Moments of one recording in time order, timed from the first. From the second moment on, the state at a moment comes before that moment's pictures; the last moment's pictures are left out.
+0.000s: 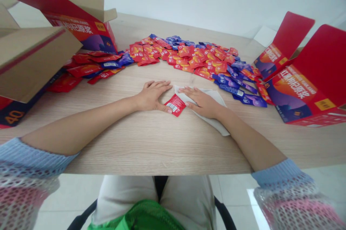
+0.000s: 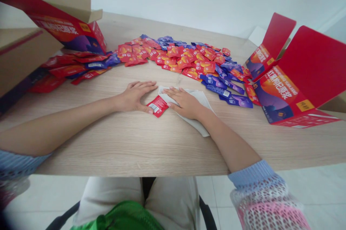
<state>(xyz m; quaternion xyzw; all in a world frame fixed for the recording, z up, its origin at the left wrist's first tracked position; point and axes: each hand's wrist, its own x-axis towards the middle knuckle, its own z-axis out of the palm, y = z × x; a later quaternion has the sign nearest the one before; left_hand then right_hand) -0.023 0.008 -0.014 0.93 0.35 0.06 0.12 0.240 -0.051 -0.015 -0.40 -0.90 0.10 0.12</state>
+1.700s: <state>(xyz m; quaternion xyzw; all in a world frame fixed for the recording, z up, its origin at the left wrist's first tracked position) -0.007 0.019 0.015 0.86 0.44 -0.09 0.24 0.245 -0.065 -0.020 -0.57 -0.73 -0.04 0.38</state>
